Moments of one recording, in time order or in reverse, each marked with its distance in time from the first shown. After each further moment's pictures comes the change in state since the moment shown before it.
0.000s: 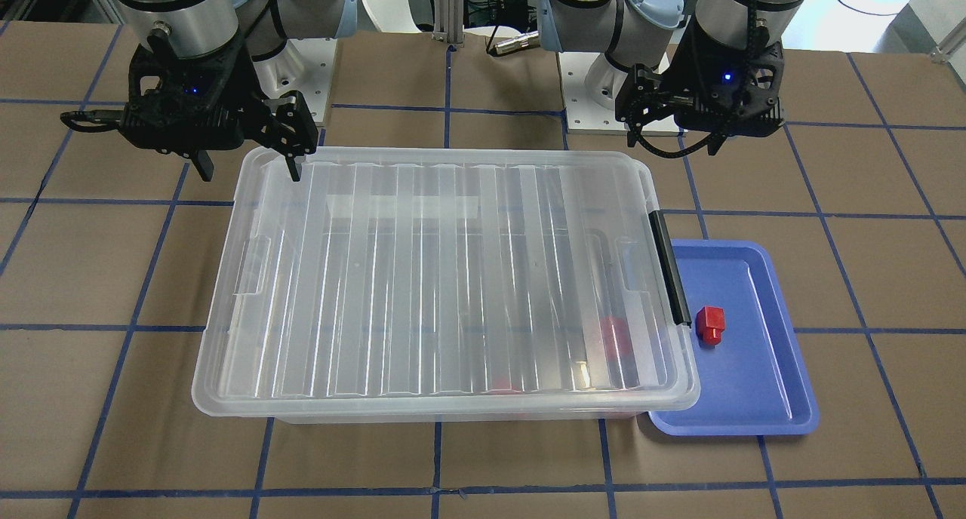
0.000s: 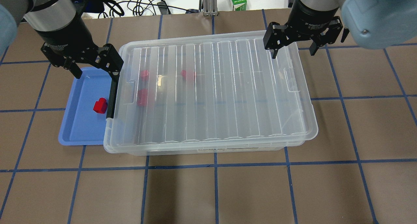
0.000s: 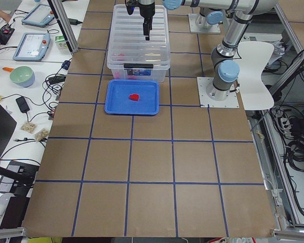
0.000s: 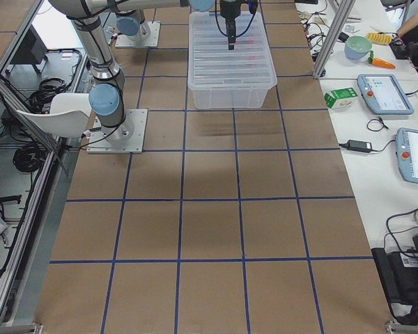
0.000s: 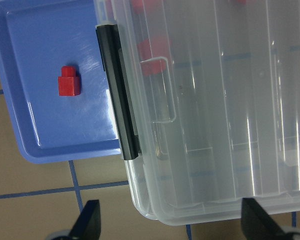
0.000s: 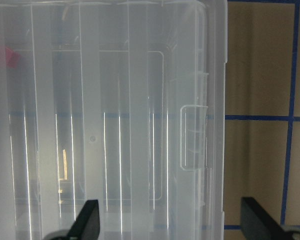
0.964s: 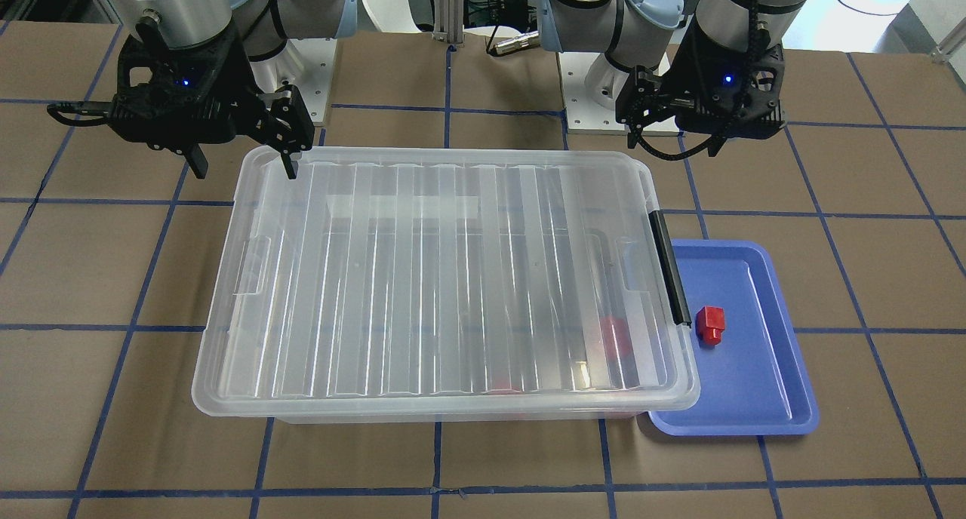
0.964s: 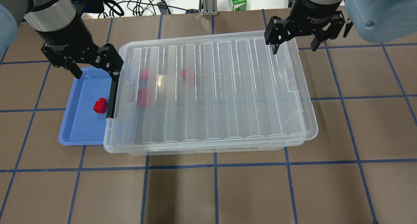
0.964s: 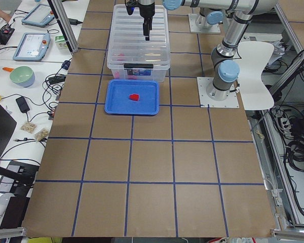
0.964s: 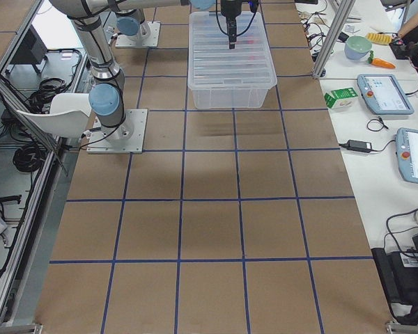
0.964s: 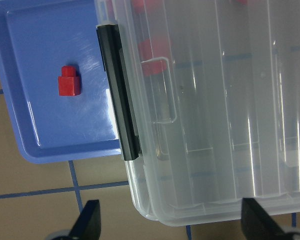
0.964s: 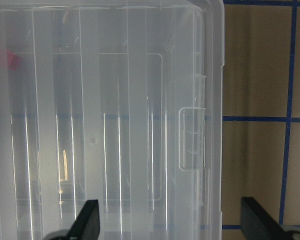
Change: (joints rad) left arm 0.001 -0.002 -0.001 0.002 -0.002 -0.005; right arm -0.001 0.003 -0.009 0.009 0.000 0.002
